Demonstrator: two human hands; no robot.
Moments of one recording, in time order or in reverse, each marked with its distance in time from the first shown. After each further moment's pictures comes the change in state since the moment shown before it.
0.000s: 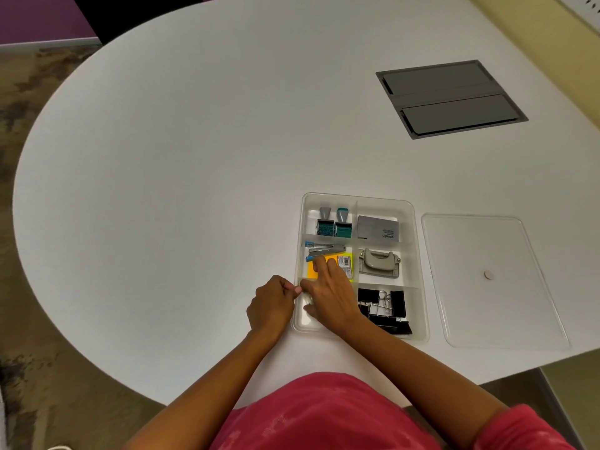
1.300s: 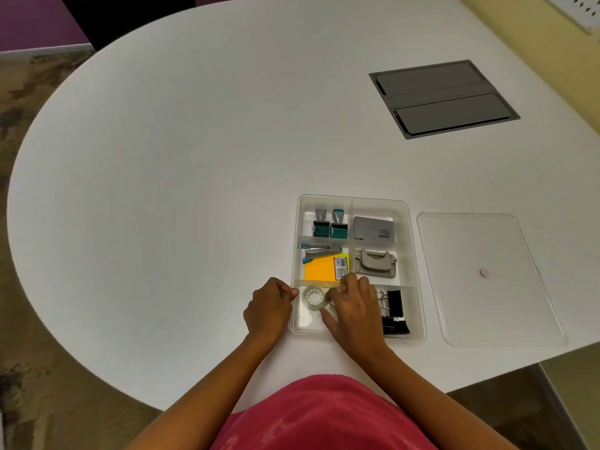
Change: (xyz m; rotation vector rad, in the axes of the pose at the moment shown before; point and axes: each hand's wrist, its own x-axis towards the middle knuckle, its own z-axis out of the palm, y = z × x) left_hand -0.001 -0.001 0.001 0.005 0.007 -0.004; right_hand -0.053 0.015 -0.009 0.144 0.269 0.219
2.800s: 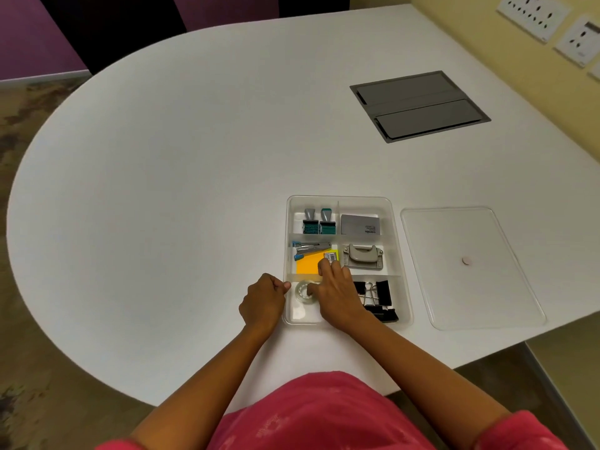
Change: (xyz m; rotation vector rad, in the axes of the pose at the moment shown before) left_hand -0.009 0.005 0.000 0.075 0.043 0.003; right_hand 0.016 -0.004 0.003 -0.143 -0.198 -0.149
